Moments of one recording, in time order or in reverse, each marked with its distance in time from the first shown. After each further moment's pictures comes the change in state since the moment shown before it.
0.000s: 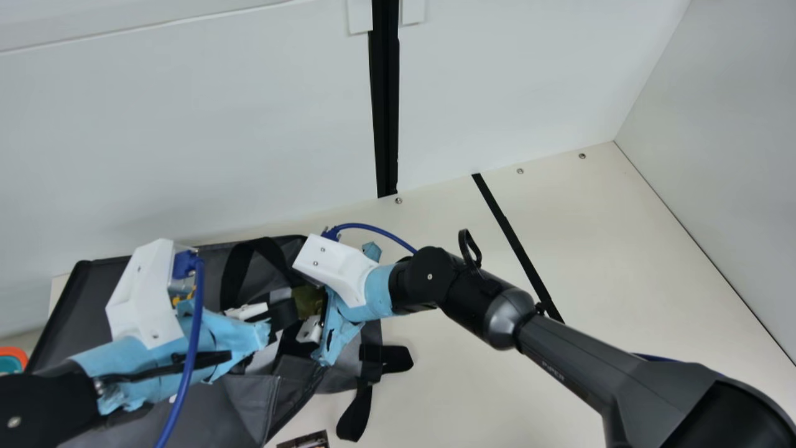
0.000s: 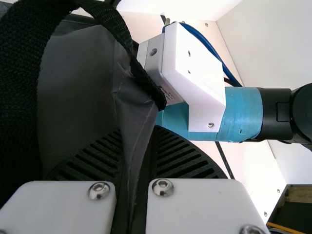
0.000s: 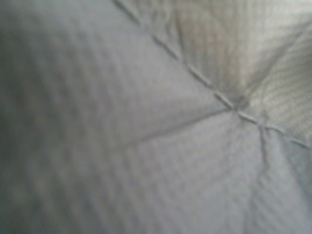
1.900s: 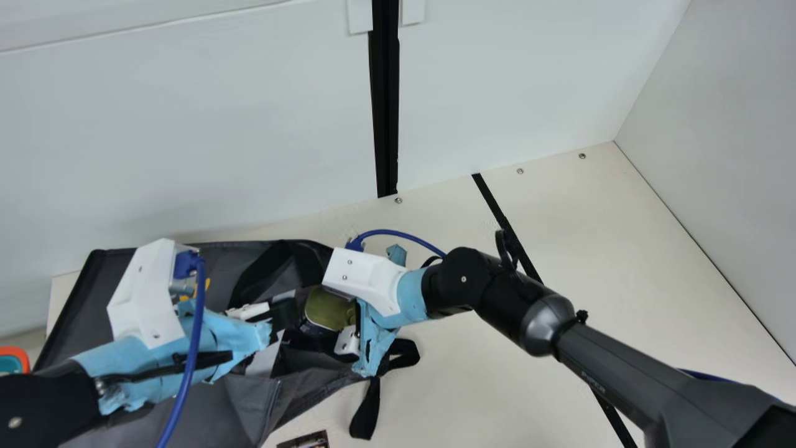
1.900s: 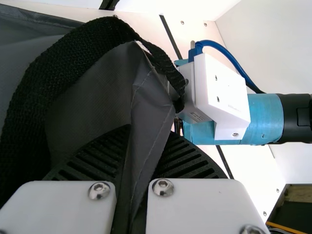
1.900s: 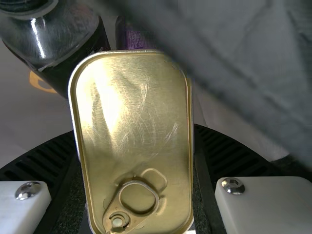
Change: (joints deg) left arm 0.0 0.0 0.0 -0.1 0.0 0.0; right arm -4.4 -4.8 4.4 -5.3 5.4 -4.7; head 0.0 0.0
